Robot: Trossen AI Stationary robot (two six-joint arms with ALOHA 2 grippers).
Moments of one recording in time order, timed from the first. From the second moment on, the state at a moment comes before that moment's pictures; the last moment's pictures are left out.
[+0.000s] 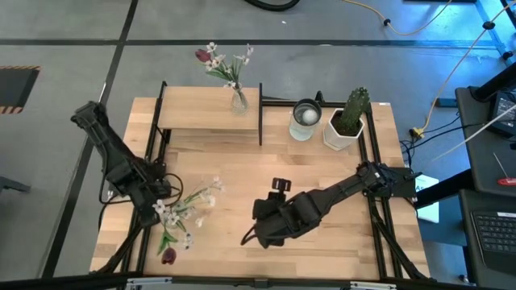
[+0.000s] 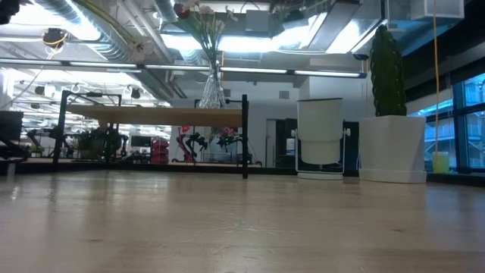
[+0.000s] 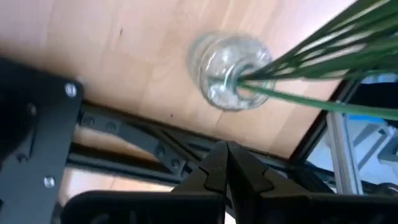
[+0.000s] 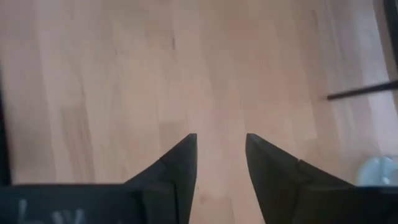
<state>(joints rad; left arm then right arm) -0.87 0.94 0.84 -1.21 0.14 -1.34 0.49 2.19 2.35 -1.45 0.46 0.54</state>
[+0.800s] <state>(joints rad) -1.07 1.15 0.84 -1.16 0.03 -2.11 0.49 2.19 2.35 -1.21 0.47 0.36</state>
